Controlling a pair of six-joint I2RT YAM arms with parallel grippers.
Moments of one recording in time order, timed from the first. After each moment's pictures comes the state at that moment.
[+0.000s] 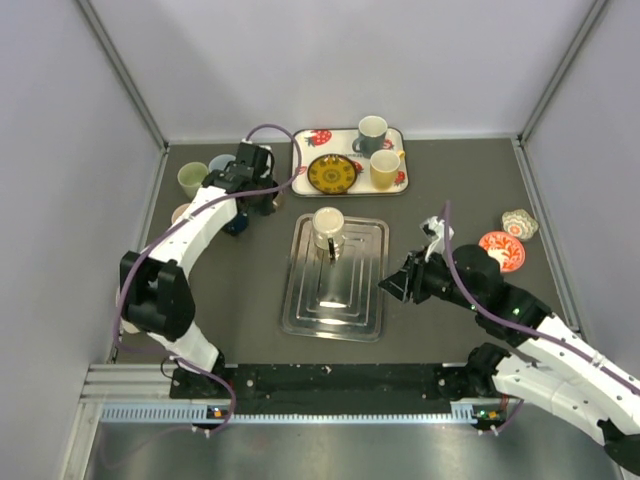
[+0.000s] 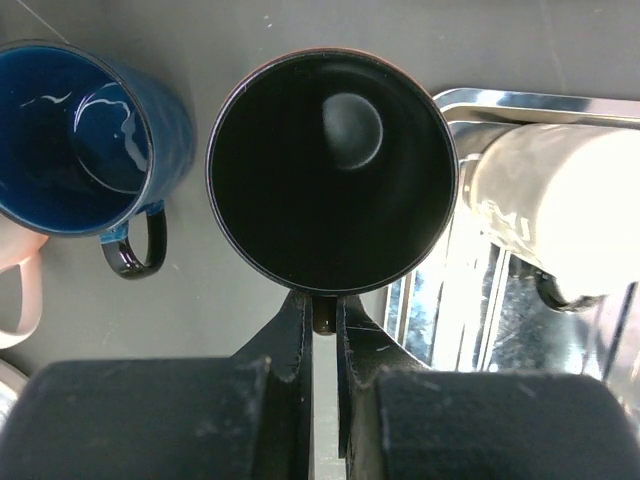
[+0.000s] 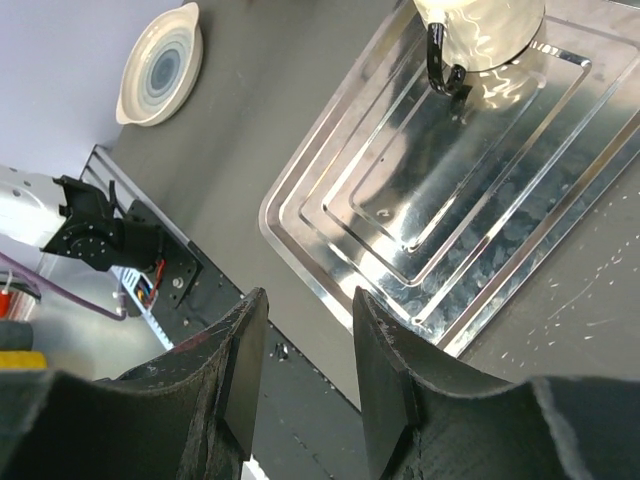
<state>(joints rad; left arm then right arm) -0.34 1.60 1.40 -0.71 -0.12 -0.28 0.78 0.65 0.68 -0.39 -0.13 0.58</state>
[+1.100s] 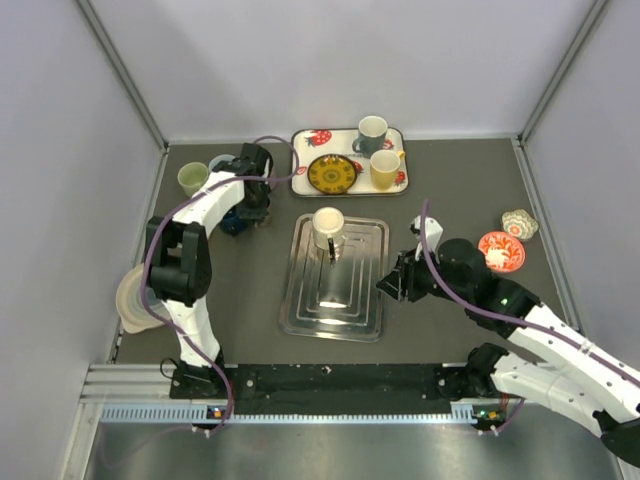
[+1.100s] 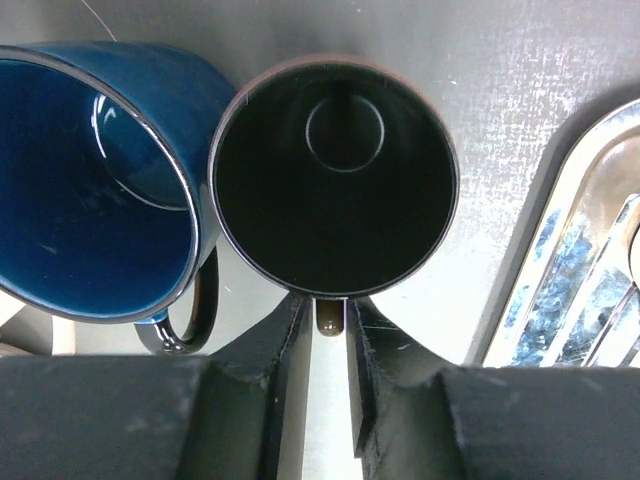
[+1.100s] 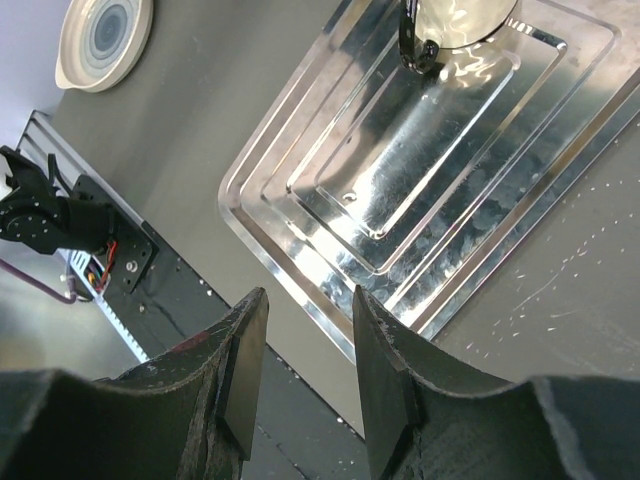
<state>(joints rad) -0.24 1.91 1.54 -0.81 -0.15 -0.20 0.78 0.75 0.70 -0.42 -0.12 0.49</state>
